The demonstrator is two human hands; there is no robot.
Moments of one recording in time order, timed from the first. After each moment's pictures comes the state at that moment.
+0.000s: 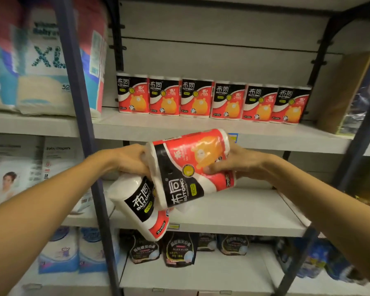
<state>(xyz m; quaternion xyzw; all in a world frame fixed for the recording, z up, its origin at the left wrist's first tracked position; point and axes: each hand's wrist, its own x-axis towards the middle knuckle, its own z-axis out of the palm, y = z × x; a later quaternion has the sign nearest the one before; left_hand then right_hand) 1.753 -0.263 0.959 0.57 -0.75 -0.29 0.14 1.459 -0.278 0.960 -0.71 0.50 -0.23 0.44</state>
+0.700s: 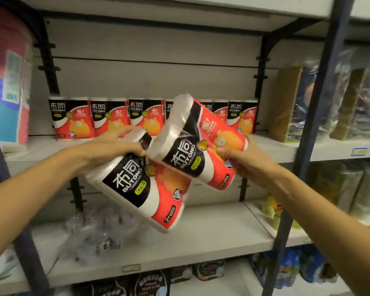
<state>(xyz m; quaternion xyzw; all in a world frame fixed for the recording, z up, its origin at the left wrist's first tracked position) 1.642 -0.309 1.031 0.50 -0.69 -0.38 0.36 1.323 -0.300 0.986 -0.59 0.43 -0.54 0.43</state>
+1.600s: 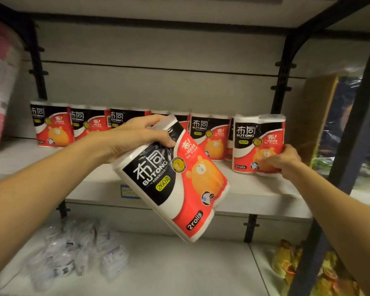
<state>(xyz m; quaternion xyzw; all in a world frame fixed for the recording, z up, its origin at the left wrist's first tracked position) 1.464 -0.415 1.080 0.47 -0.70 -0.39 0.37 1.104 -0.545 1.013 -0.45 0.70 -0.50 0.23</state>
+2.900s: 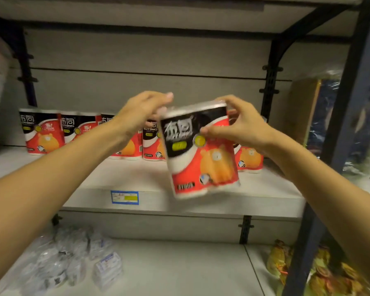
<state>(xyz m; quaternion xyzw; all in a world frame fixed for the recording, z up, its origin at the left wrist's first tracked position) 1.433 -0.432 1.104 0.45 -0.67 -0.24 0.54 1.191 -0.449 1.097 -0.79 0.34 -0.48 0.19</state>
